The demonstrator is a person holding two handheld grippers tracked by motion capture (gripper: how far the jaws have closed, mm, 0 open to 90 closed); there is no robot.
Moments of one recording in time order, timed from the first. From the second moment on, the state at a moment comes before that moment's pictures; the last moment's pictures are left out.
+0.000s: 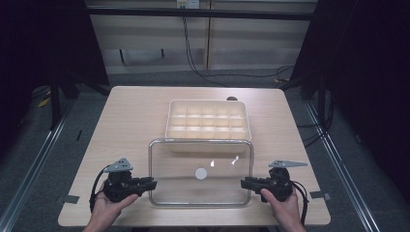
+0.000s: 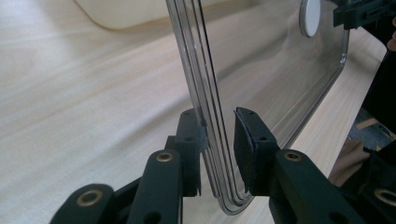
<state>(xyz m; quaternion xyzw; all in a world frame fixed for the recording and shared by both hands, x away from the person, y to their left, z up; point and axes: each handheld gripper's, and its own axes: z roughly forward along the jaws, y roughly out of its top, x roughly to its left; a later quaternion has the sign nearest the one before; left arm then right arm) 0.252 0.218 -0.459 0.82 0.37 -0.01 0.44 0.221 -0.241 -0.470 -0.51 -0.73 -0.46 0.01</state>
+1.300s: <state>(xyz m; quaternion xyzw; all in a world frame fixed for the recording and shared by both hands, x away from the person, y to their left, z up) 0.263 0.203 -0.483 0.84 0.38 -0.05 0.39 0.229 -0.236 -0.490 -0.54 -0.74 -0.40 0.00</state>
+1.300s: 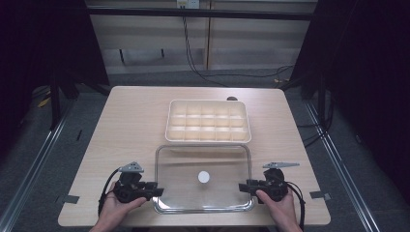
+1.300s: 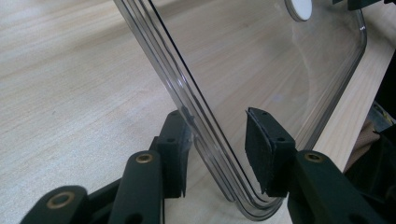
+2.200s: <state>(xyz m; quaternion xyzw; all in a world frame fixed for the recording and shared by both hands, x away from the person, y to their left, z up) 0.272 0.201 -0.490 0.84 0.39 -0.05 0.37 0.231 -0.234 -0.492 -0.55 -0.75 -0.37 -0.03</state>
